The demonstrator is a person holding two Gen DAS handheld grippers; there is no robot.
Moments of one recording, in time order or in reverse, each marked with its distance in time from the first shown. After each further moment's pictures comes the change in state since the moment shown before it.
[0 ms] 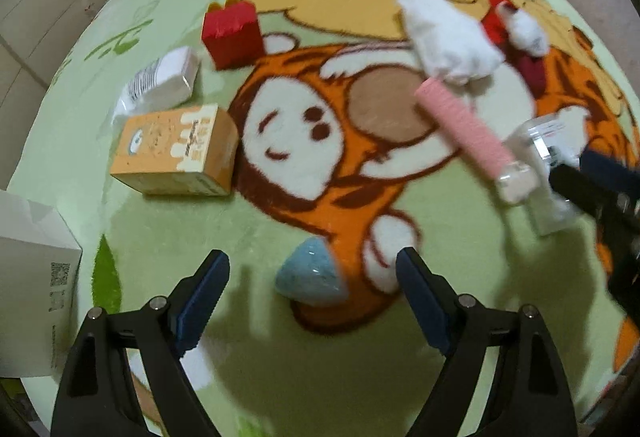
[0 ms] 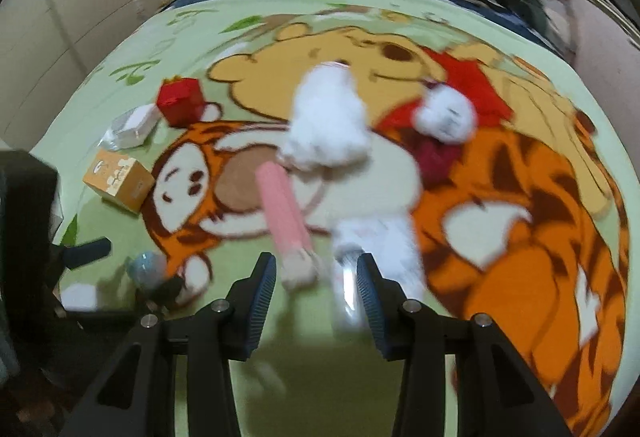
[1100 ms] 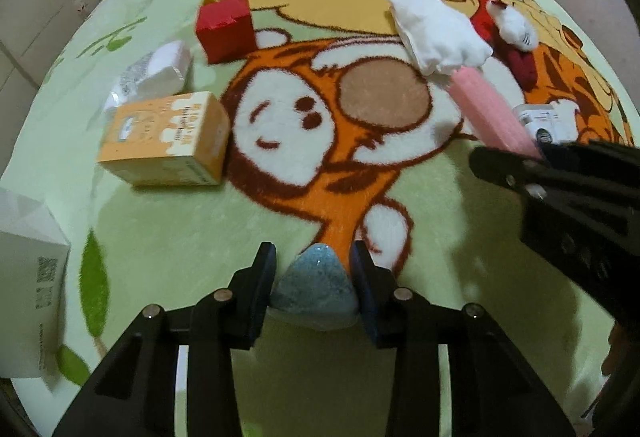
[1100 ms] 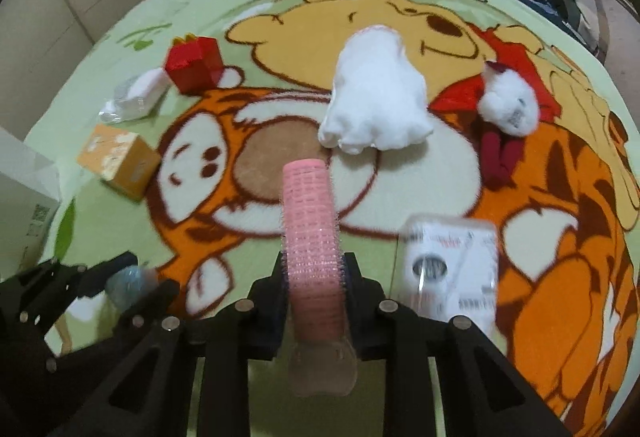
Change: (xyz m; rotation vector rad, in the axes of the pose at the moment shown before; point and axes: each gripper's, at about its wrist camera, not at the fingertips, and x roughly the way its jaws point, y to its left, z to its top) left arm -0.004 0.004 -0.026 0.000 -0.031 -0.054; right arm 0.028 0.024 -0.001 -0.024 0.108 0.045
